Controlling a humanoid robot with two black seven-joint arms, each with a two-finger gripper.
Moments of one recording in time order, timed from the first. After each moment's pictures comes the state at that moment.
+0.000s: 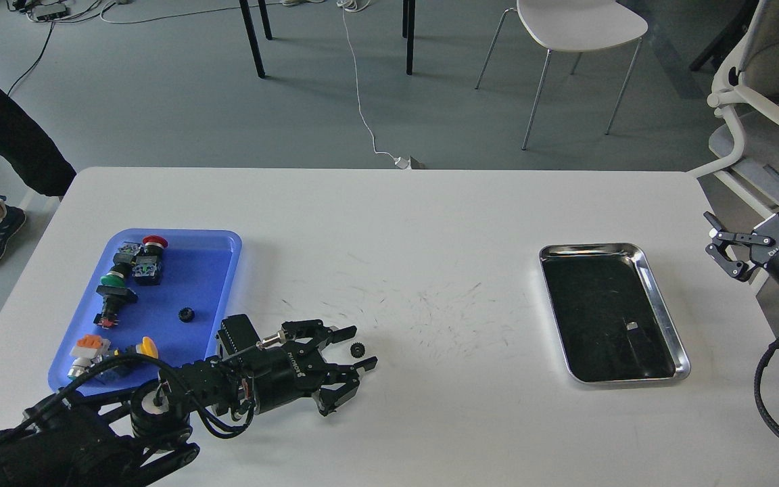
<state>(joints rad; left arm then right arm) -0.46 0.36 -0.29 -1.06 2.18 0.35 -0.35 0.35 -0.76 0.85 0.91 0.19 0.49 0.18</state>
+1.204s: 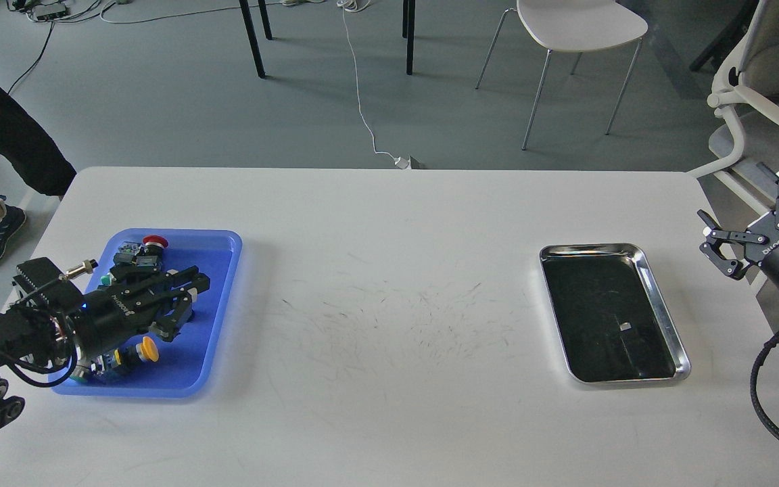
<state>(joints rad) -0.45 0.81 -0.41 -1.05 1.90 0.37 -0.49 0.35 -0.76 0.85 0.93 0.18 0.49 0.18</state>
